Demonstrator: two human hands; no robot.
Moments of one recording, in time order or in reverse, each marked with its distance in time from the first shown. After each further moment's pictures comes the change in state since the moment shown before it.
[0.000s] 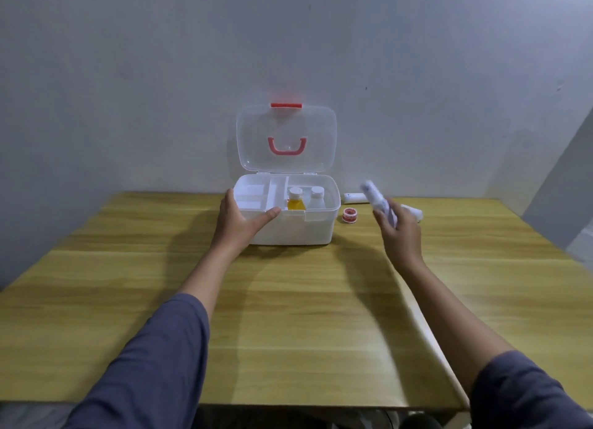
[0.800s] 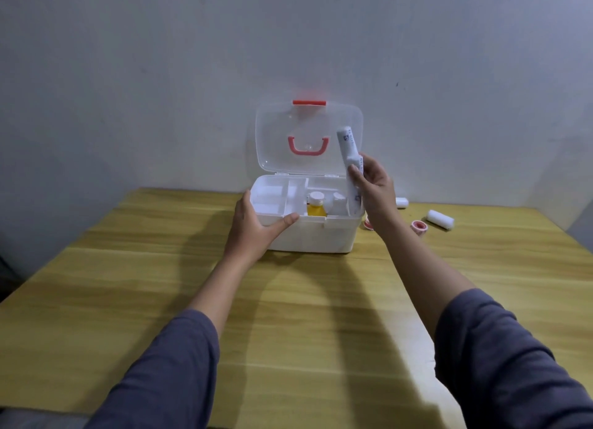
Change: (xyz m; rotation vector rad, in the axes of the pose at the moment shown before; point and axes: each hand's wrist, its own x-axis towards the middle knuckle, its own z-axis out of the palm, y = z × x) left_hand 0.003 -0.009 0.002 0.033 0.058 0.082; right_hand 0.062 -0.061 0.070 0.602 -0.241 0.016
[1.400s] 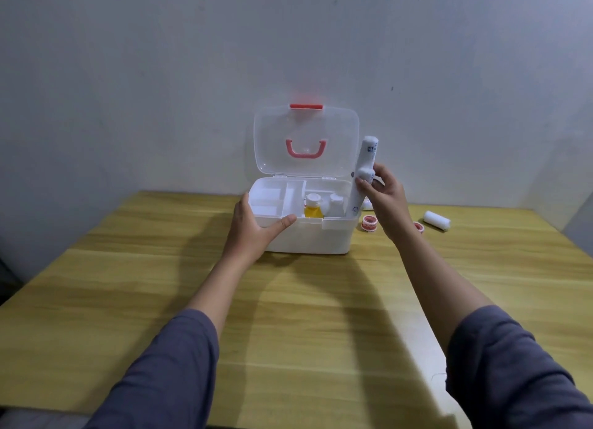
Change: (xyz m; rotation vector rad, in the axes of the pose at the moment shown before) left_hand 0.000 0.005 -0.001 -0.004 -0.018 -0.035; right_hand -0.009 -0.002 -0.026 -0.064 -0.048 -0.047
